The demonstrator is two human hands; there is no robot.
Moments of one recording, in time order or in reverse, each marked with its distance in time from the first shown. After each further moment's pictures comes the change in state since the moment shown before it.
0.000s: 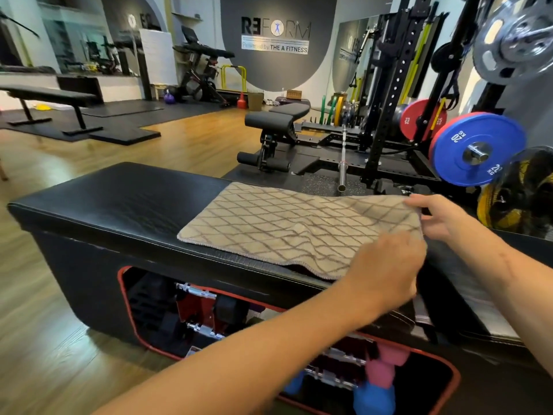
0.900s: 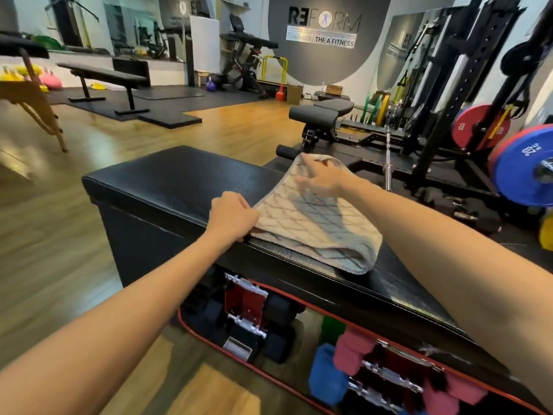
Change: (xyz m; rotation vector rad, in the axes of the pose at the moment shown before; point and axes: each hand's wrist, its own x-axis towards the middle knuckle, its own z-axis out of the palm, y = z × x) left_hand -0.139 -0.253 -0.122 -0.221 0.281 -1.122; right_hand 0.018 0.068 0.308 -1.639 -0.526 -0.581
